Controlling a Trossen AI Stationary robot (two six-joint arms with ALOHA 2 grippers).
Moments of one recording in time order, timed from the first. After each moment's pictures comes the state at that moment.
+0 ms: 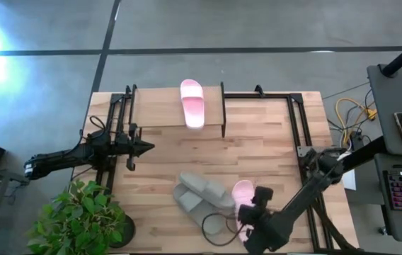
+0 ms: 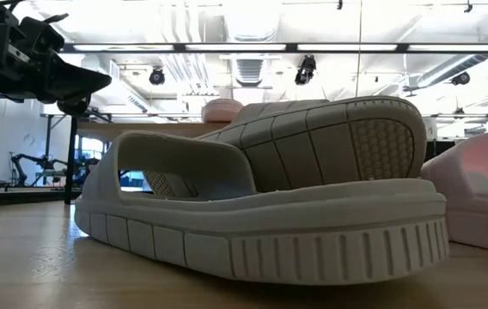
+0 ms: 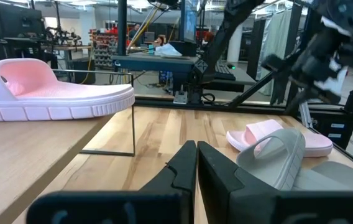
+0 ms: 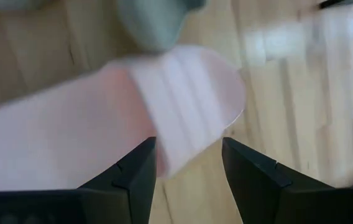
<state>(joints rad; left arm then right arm) 0.22 0.07 0.01 0.04 0.16 -0.05 0.80 2.06 1.71 -1.46 0.44 1.06</state>
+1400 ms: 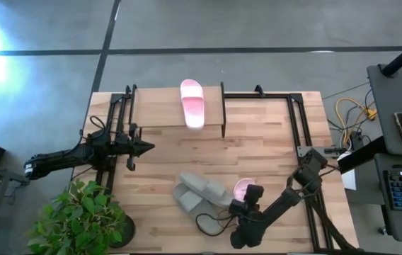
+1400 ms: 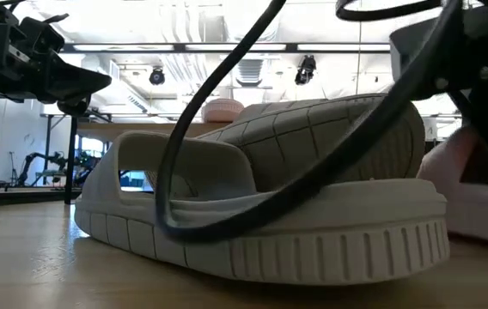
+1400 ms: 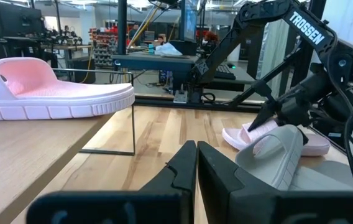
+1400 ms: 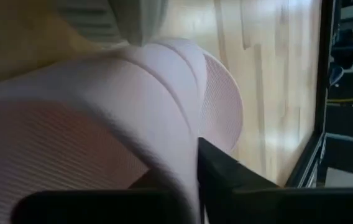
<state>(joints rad) 0.22 0.07 0.01 0.04 0.16 -0.05 0.73 2.30 1.69 -1.54 0.52 1.11</state>
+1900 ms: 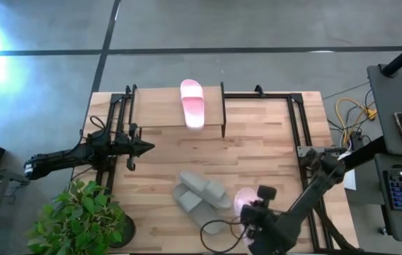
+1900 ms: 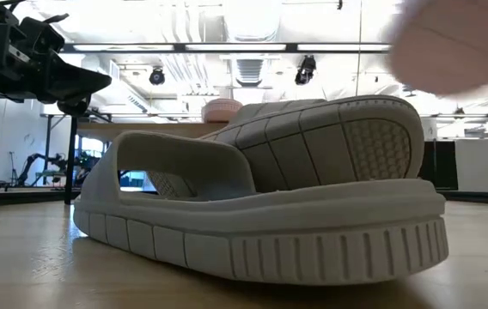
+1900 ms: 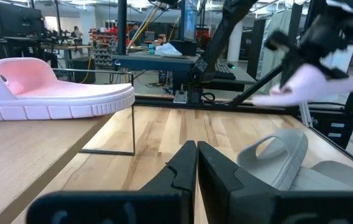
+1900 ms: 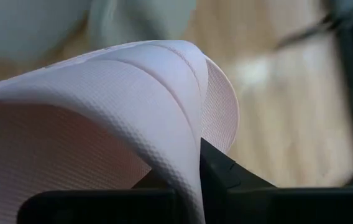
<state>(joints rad) 0.22 0.07 0.01 0.04 0.16 -0.05 0.80 2.00 1.82 -1.57 0.61 1.05</state>
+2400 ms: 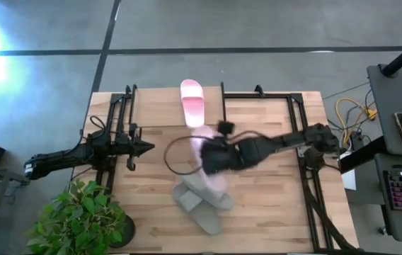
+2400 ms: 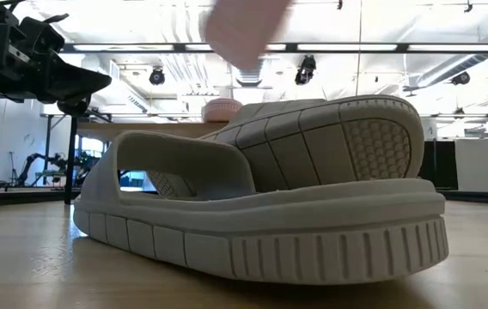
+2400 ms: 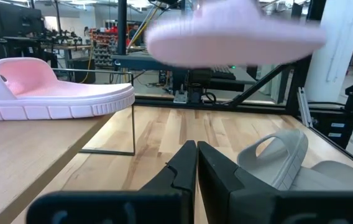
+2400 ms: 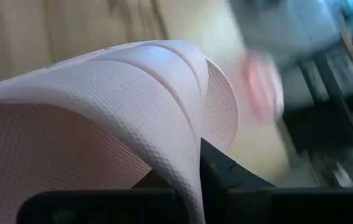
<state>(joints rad) 0.22 0.07 0.01 0.04 0.16 -0.05 0.22 1.87 1.87 -0.95 0.76 0.05</state>
